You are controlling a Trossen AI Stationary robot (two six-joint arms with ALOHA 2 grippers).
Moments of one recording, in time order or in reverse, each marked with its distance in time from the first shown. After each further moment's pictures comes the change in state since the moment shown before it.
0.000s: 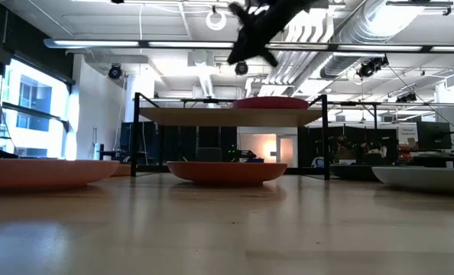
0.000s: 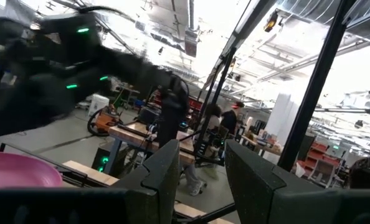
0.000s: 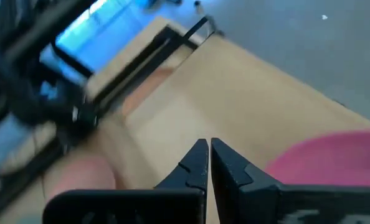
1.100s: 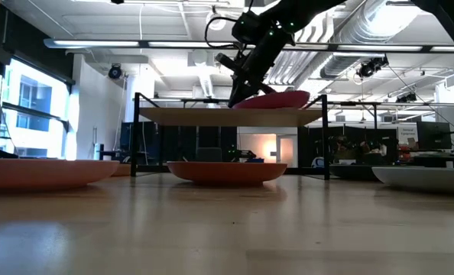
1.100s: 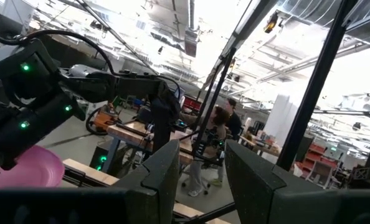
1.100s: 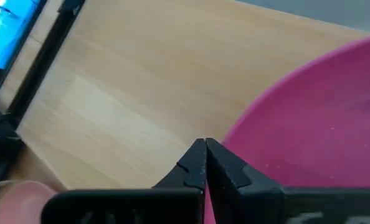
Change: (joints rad) left arm 0.000 0.000 0.000 -0.001 0.001 -0.015; right arm -0.031 0.194 0.000 -0.021 0.124 0.258
